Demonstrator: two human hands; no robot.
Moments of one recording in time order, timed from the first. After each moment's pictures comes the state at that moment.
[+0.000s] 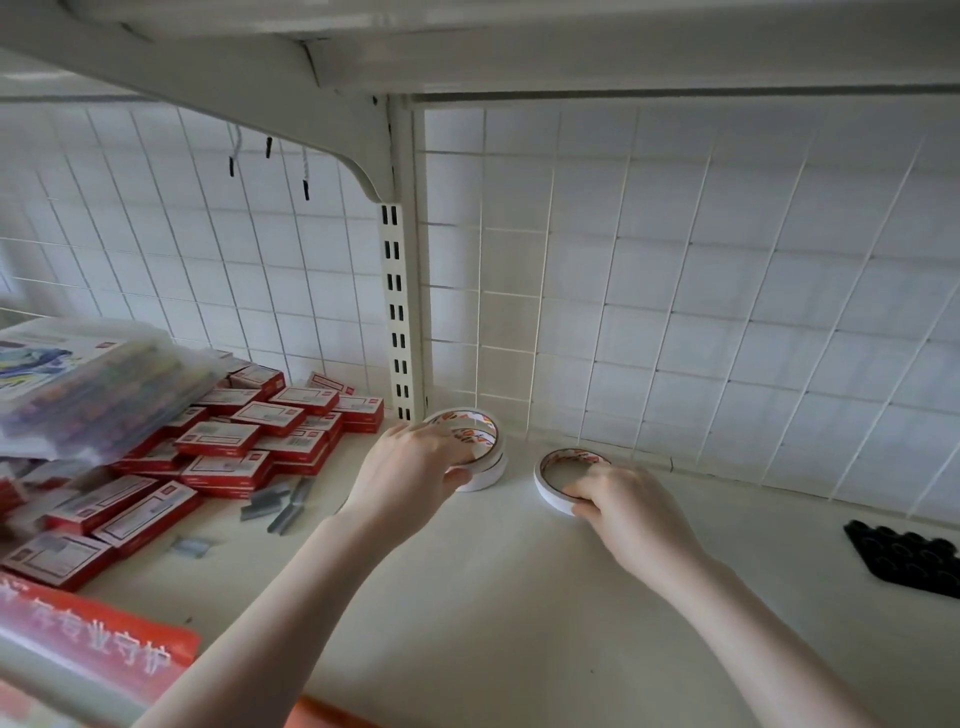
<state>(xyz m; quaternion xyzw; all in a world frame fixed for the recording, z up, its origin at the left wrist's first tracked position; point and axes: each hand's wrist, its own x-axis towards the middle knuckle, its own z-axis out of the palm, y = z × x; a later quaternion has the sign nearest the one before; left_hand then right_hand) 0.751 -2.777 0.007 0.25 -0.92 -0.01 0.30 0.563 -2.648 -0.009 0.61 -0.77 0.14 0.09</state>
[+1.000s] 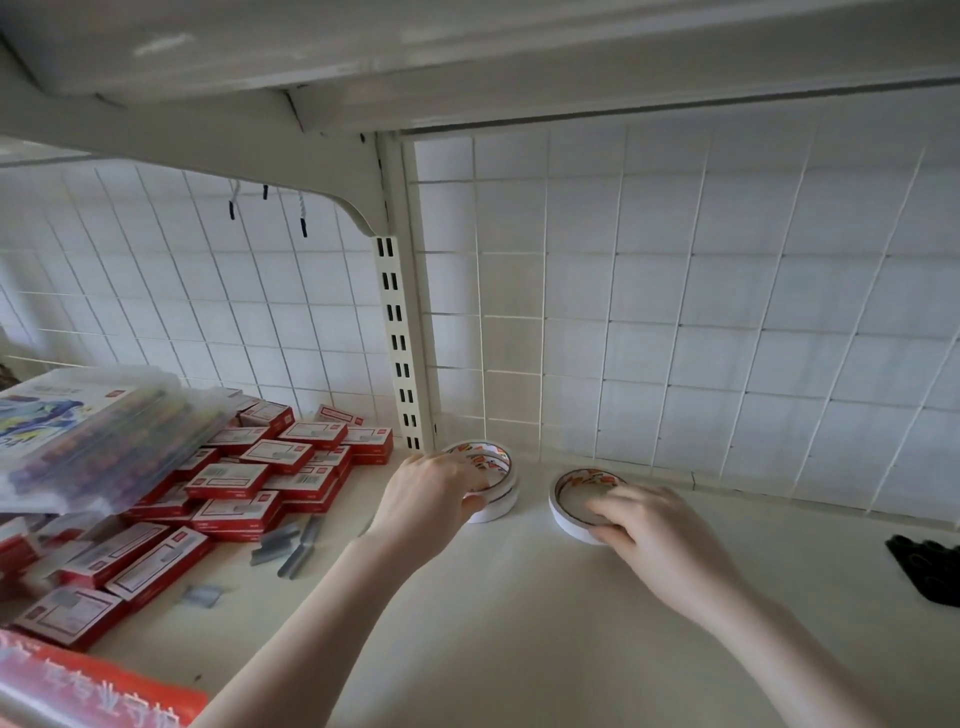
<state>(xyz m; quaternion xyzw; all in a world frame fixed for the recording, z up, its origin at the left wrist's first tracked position) 0.734 -2.791 0.005 0.28 -0.94 0.01 0.21 0.546 -2.645 -0.018 0.63 -0.74 0.22 0.09</state>
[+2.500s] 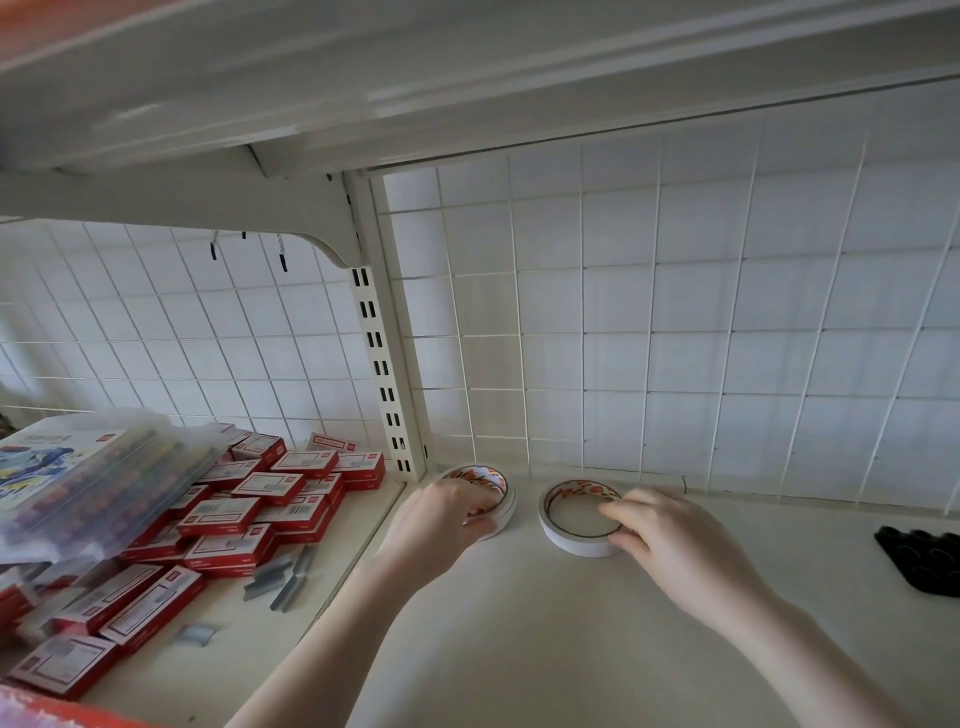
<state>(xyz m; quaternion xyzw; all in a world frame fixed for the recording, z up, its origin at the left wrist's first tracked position) 0.716 -2.794 -0.003 0.28 -0.94 -0.06 0.17 0.529 -2.631 -0.020 0.59 -0.78 0.19 0.09</state>
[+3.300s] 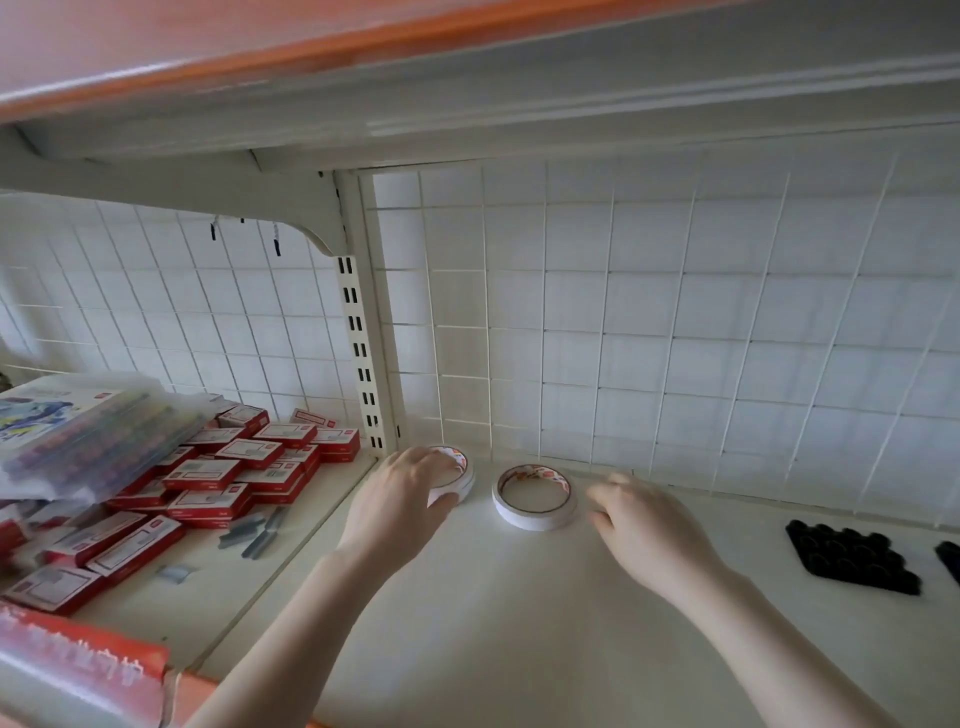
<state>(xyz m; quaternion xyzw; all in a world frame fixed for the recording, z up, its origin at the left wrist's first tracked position) 0.723 -2.741 0.008 0.35 -0.90 -0.04 0.27 0.523 -2.600 0.002 0.57 -0.81 0.14 0.08</state>
